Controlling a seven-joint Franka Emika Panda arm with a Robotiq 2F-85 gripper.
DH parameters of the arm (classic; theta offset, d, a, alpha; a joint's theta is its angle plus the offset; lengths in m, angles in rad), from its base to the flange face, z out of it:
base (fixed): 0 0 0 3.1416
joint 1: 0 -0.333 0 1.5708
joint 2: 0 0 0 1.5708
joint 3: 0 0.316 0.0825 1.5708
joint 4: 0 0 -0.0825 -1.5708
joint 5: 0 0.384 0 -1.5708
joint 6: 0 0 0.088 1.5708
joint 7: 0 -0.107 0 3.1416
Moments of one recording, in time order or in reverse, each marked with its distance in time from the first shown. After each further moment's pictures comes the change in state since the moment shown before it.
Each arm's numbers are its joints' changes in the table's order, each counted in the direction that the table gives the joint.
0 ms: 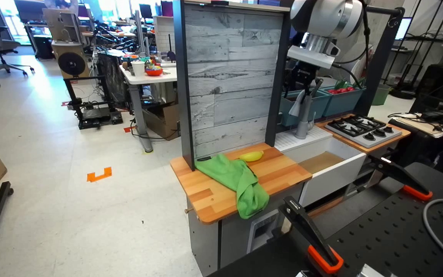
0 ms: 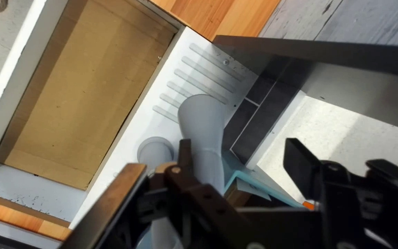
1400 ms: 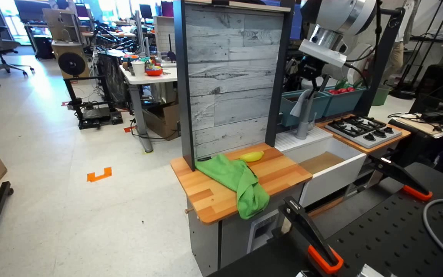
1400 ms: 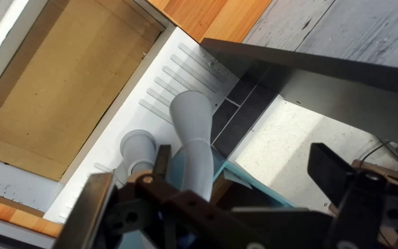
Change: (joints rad) arm 0.056 -0.117 0.051 -0.175 0.100 -0.098 0.223
